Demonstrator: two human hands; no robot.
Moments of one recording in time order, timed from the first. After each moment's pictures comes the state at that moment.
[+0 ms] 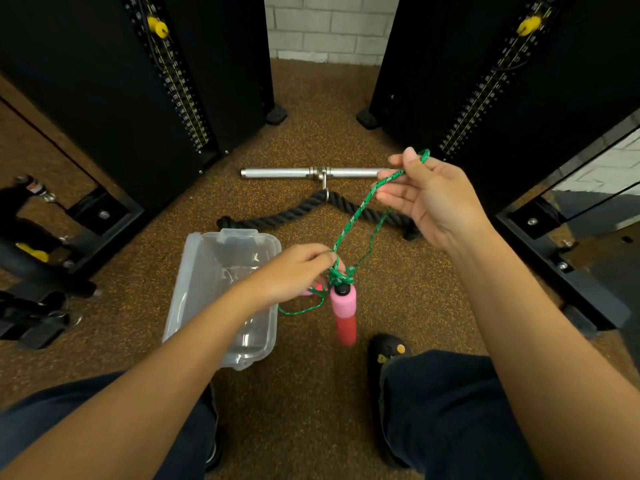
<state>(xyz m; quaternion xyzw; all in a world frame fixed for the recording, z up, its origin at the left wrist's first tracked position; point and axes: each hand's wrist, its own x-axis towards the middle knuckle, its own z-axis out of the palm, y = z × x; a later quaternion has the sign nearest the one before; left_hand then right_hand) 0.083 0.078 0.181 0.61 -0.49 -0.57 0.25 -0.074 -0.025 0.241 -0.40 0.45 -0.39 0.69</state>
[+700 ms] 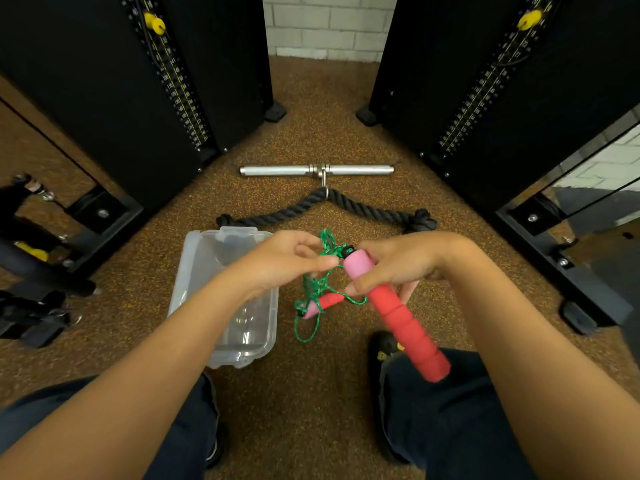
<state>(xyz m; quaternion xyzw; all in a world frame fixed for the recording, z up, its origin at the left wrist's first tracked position) 0.093 0.074 0.188 0.65 -0.43 -0.57 0.25 -0.073 0.000 0.223 -0.66 0.43 0.28 0.55</state>
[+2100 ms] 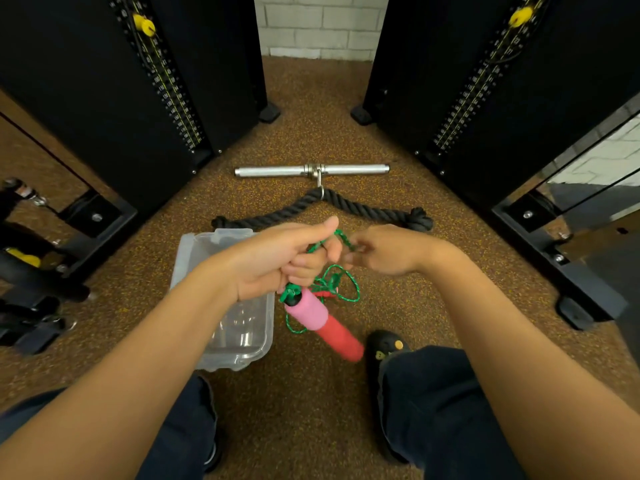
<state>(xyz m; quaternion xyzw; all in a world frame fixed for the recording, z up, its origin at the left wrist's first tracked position) 0.087 0.076 0.228 0.47 -0.38 -0.74 0.30 -0.069 -0.002 0.219 -0.84 0.38 0.19 0.34</state>
